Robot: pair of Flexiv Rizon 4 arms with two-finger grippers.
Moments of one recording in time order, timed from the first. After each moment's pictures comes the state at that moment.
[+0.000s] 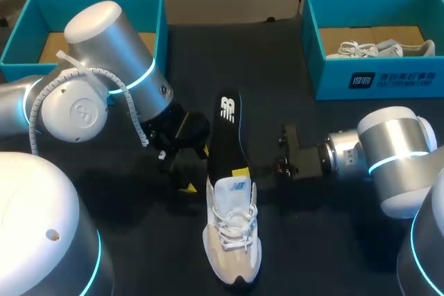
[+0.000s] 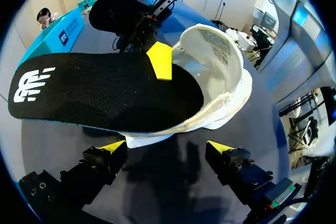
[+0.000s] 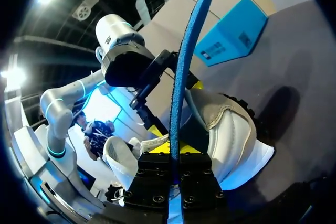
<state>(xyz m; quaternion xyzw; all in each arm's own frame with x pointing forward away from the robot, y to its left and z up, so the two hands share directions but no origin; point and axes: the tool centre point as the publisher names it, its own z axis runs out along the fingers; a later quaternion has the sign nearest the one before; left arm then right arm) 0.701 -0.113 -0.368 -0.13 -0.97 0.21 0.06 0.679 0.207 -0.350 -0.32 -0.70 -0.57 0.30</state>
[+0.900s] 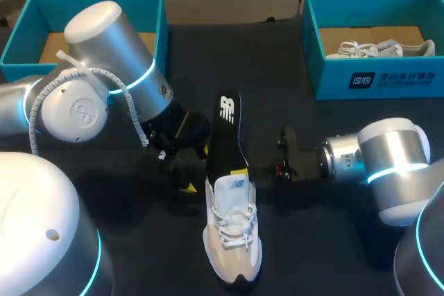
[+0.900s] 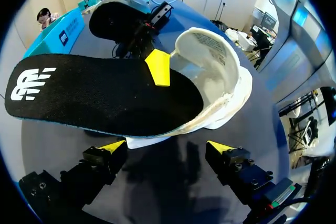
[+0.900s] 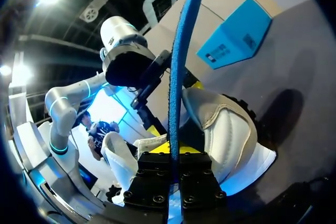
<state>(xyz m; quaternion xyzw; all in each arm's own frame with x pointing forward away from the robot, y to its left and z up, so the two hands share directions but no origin) 0.701 -0.113 -0.368 -0.13 -0.97 0.21 0.06 0.683 0.212 -0.356 -0.29 -0.69 -0.59 0.30</state>
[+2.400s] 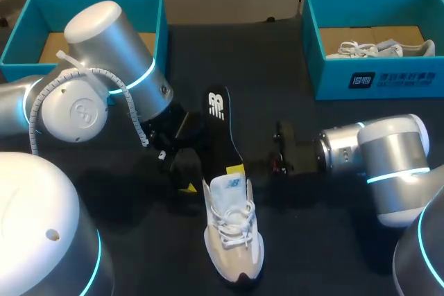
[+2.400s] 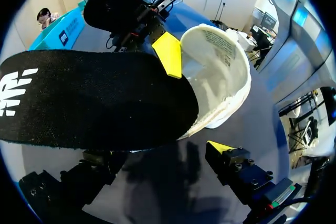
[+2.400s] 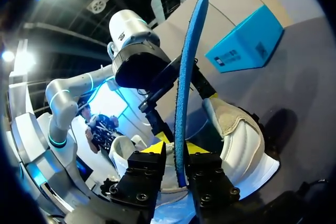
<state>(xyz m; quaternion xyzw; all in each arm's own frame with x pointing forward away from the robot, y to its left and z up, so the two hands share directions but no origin) 0.701 -0.113 -0.368 -0.13 -0.97 0.21 0.06 0.682 0.220 -0.336 -0.26 -0.70 -0.60 0.28</state>
